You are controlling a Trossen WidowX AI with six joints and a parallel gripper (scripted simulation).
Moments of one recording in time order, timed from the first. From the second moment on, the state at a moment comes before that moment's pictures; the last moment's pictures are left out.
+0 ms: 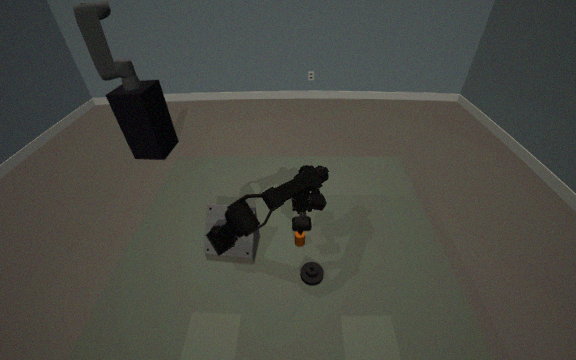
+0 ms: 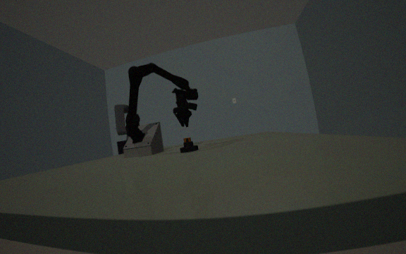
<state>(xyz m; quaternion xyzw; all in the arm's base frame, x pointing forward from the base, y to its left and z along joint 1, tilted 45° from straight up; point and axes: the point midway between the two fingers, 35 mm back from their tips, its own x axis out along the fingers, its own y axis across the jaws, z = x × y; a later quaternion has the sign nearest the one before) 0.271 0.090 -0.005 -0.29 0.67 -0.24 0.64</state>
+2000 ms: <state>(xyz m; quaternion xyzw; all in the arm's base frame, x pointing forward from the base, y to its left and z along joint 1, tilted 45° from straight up) 0.273 0.012 -0.085 -0.28 0.66 -0.25 0.65</state>
